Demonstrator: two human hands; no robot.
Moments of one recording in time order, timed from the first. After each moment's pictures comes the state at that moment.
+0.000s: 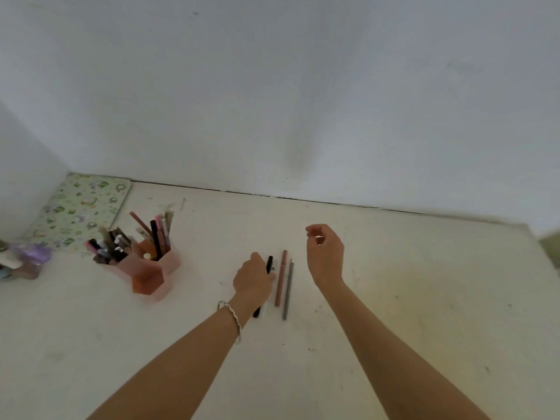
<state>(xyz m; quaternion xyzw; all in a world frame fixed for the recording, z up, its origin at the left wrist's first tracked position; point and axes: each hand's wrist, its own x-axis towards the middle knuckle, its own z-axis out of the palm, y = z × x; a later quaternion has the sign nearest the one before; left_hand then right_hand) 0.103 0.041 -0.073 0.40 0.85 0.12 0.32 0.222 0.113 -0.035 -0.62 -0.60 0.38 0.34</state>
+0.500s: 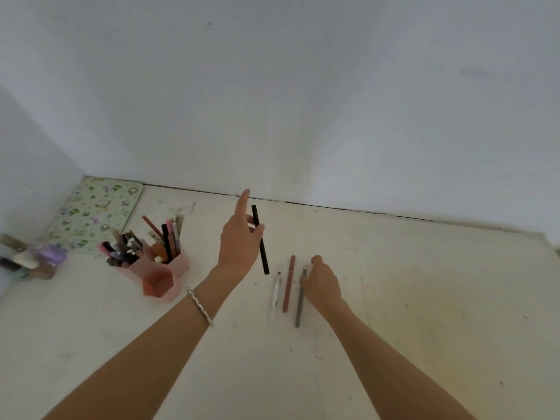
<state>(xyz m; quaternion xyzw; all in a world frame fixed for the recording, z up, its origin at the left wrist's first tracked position) 0.048 0.060 -0.008 0.40 0.76 0.44 0.25 0.227 0.095 -0.074 -0.64 -0.71 0.31 -0.01</state>
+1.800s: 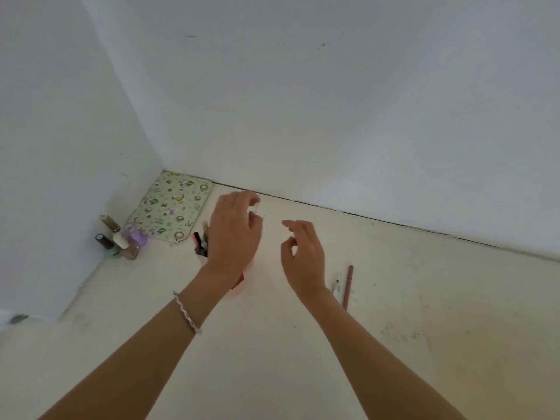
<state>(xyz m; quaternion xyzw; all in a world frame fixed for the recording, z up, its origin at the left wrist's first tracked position) -0.059 -0.025 0.042 0.48 0.78 0.40 -0.07 0.066 0.034 -0.018 -0.37 -0.80 0.22 0.41</state>
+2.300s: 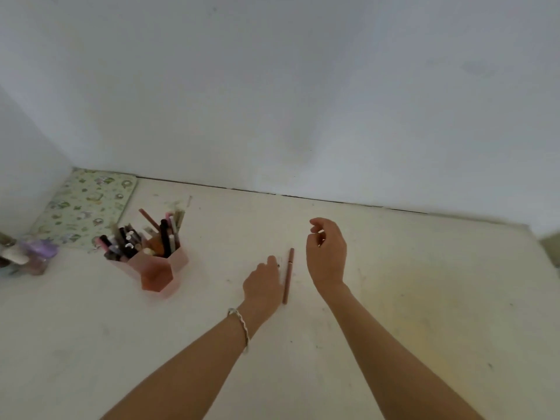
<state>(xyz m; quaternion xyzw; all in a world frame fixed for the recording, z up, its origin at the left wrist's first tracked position) 0.110 0.024 -0.067 0.49 0.82 0.08 0.30 0.206 0.099 -0.033 -0.57 -0.67 0.27 0.39</state>
